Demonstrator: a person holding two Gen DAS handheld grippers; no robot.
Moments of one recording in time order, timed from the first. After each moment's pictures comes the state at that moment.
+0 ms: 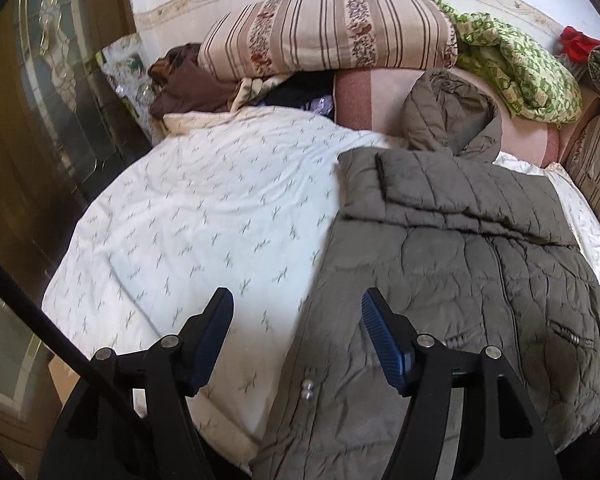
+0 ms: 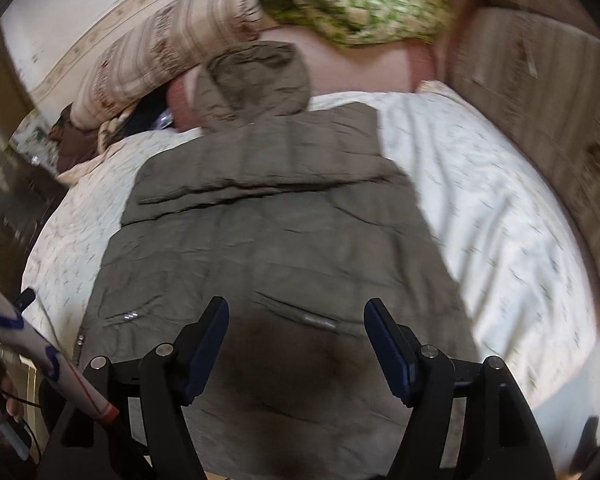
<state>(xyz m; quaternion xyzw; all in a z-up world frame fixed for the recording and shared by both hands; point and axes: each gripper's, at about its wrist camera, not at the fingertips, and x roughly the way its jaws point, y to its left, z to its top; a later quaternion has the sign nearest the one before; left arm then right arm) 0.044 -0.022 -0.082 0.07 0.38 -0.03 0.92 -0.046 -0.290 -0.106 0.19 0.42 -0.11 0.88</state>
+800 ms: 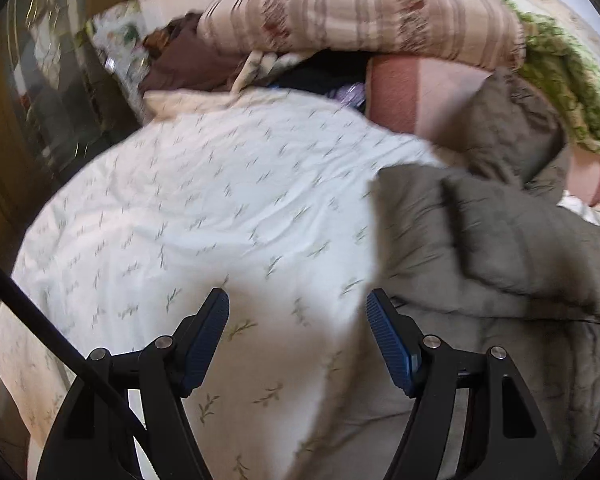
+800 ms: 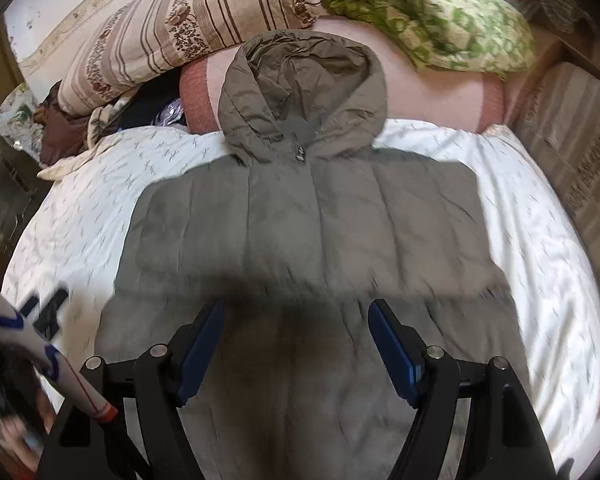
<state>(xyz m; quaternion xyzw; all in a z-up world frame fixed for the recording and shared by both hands) 0.216 -0.015 -0.162 0.02 0.40 0.01 0.91 0.168 -0.263 -0.100 0.15 0.45 -0.11 0.87</state>
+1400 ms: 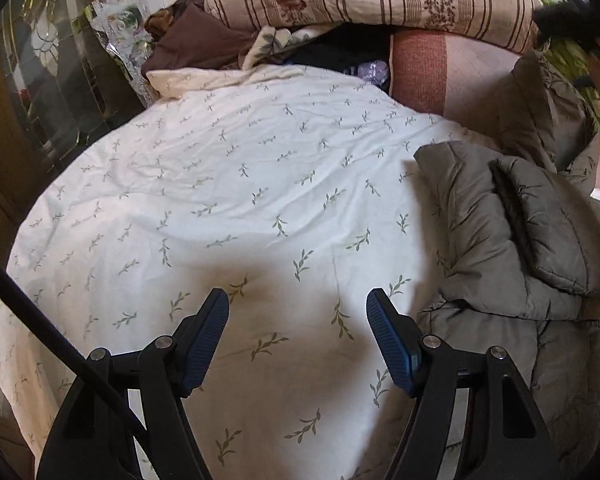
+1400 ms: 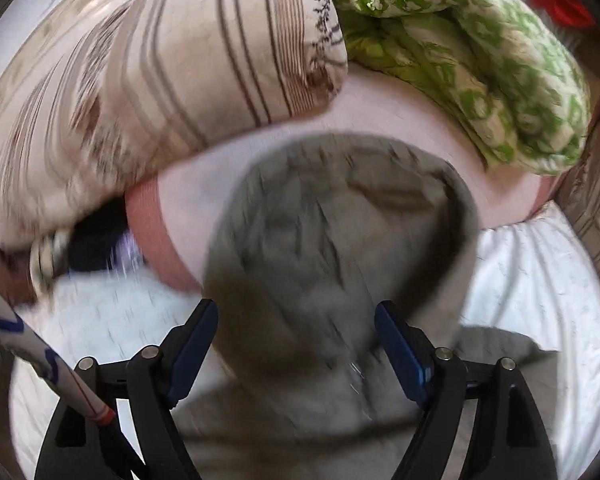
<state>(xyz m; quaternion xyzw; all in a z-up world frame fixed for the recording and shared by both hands) 0.247 0.002 -0.191 0.04 0.43 0.02 0.90 0.459 -0.337 -0.058 0.21 0.40 -0.18 0.87</state>
